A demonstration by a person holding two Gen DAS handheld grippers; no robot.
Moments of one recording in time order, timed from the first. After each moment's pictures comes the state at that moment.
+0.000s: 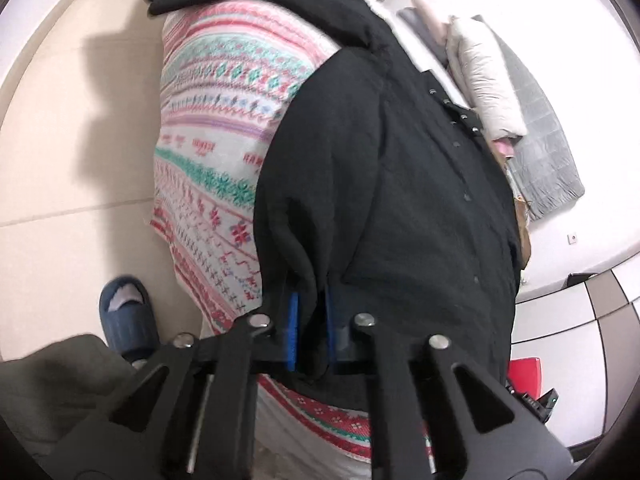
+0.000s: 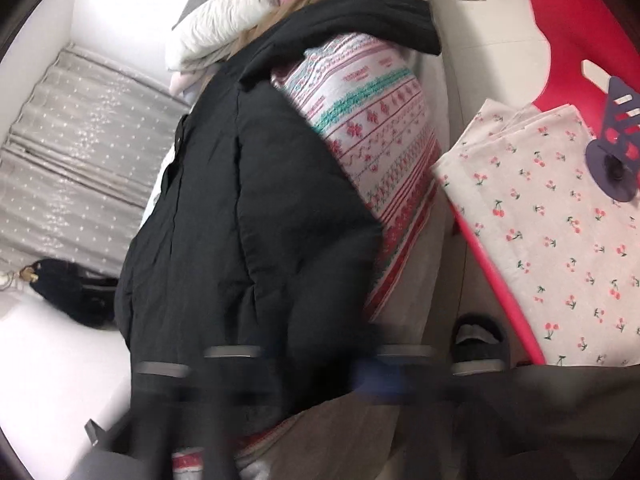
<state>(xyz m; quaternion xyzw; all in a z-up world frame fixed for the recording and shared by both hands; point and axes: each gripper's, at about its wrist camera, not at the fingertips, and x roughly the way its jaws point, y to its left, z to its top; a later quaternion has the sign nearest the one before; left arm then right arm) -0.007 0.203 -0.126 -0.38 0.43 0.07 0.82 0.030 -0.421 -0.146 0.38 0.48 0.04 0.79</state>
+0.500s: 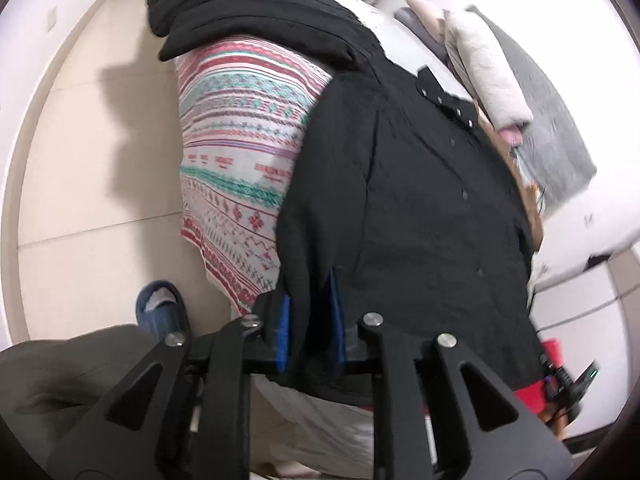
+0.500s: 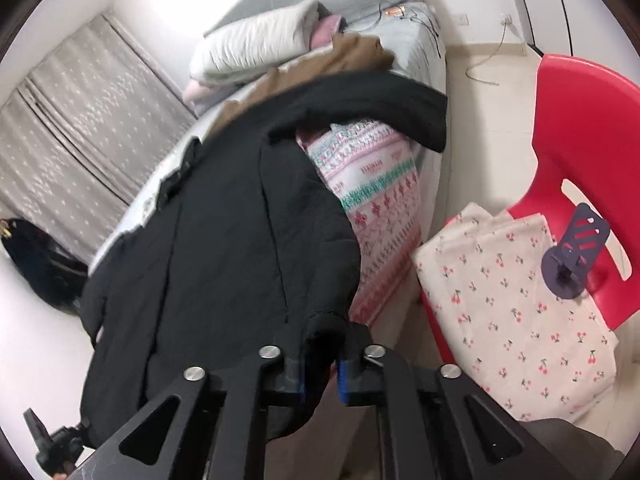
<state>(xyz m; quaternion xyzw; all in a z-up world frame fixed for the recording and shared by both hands) -0.038 0.203 -0.071 -0.33 0.44 0.10 0.83 0.023 -0.423 -0.069 0.26 0.43 0.01 0.86</state>
